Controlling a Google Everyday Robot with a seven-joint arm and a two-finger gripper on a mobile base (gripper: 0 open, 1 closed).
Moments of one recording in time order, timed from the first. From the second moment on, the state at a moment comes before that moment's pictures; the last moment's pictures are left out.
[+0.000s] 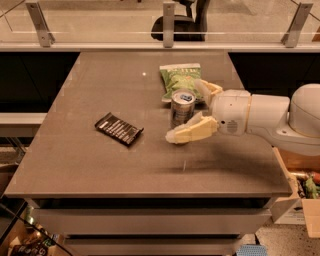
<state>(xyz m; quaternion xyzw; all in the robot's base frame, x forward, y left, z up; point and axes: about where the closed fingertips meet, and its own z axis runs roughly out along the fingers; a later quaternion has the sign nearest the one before) 0.518 -0.055 0.898 -0.43 0.64 0.33 0.54</state>
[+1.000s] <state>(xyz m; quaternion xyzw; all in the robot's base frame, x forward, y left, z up) 0.515 -0.039 0.899 -0.45 0.62 0.34 0.55</state>
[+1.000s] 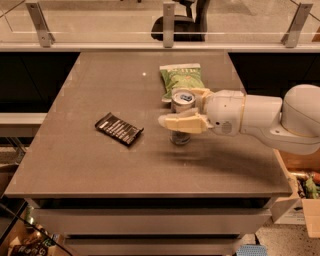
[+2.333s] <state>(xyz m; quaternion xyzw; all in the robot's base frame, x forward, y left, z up) 0.517 -0.030 0.907 -0.46 0.61 0.34 0.54</state>
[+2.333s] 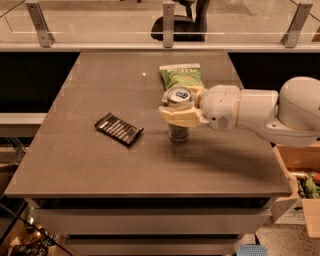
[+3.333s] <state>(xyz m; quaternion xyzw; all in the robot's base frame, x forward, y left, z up) 0.535 -0.038 0.947 -0.50 0.61 0.28 0.55</state>
